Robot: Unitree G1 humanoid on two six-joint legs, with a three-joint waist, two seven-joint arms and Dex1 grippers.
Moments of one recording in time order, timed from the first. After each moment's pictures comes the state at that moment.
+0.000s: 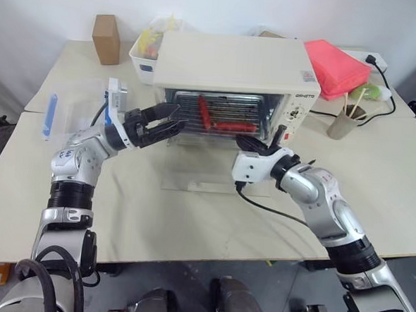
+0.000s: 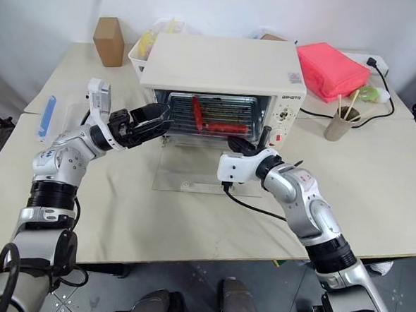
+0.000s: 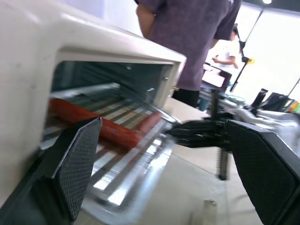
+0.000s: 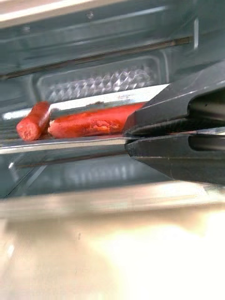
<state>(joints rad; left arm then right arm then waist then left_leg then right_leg) -0.83 0.48 0.17 0.50 -0.58 0.41 -1.10 -0.53 -0.55 0.29 -0.14 -0.60 -0.05 0.50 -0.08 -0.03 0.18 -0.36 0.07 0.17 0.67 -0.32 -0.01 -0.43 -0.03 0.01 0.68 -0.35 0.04</state>
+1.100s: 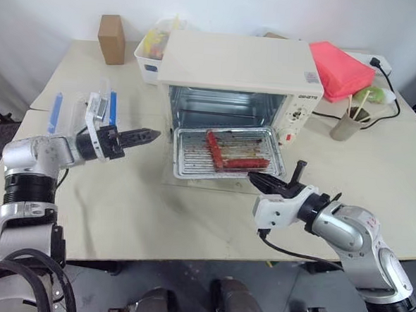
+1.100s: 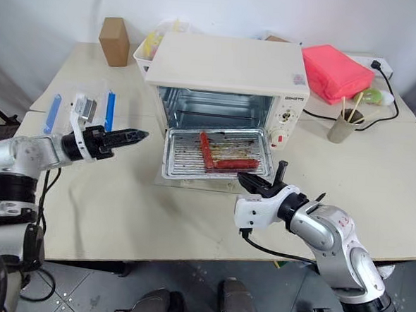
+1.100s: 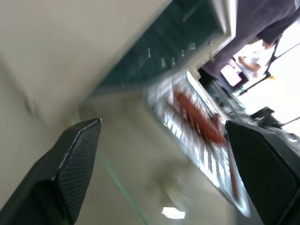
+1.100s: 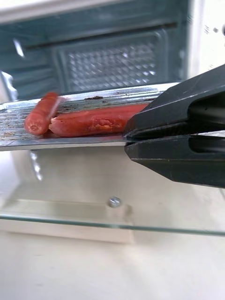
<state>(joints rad) -0.81 0.72 0.19 0.50 -0.64 1.21 -1.04 -0.19 -0.68 0.14 -0.51 -0.49 -0.07 0.66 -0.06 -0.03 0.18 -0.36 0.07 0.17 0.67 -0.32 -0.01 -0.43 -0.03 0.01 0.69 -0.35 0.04</state>
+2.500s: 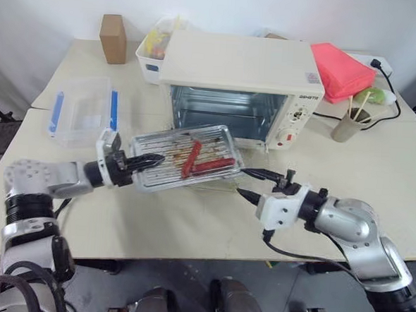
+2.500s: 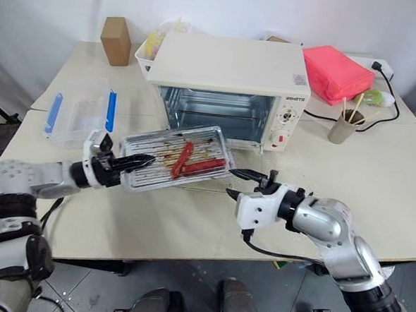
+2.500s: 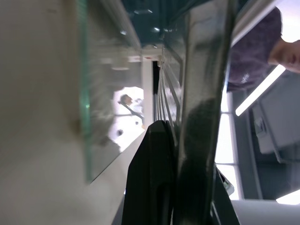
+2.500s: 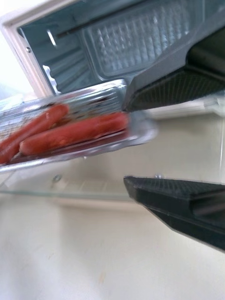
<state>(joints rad) -0.64 0.68 0.44 0.58 -1.33 1.61 -0.36 -0.15 -0.70 0.07 -0.43 -0.12 -0.16 0.78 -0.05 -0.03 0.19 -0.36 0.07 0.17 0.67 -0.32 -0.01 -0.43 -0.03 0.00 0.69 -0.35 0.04</state>
